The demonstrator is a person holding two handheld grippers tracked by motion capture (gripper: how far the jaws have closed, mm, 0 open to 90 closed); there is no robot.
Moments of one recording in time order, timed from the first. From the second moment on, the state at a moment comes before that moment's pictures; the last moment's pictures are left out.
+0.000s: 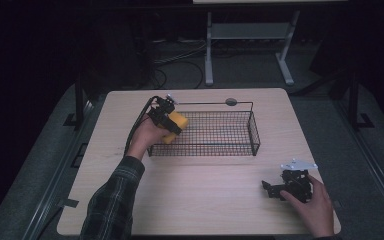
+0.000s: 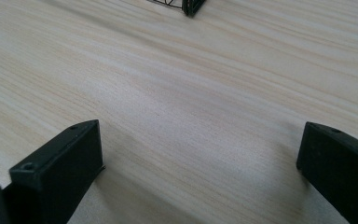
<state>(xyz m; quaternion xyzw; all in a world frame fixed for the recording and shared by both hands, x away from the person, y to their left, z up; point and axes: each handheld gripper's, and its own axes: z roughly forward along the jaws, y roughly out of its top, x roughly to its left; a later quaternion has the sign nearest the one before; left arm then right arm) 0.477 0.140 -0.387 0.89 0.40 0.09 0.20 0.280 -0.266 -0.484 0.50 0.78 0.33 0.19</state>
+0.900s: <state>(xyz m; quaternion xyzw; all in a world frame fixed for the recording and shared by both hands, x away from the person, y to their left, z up) 0.478 0.142 -0.401 0.90 0.40 0.07 0.18 0.280 -0.266 -0.484 0.50 0.78 0.33 0.19</state>
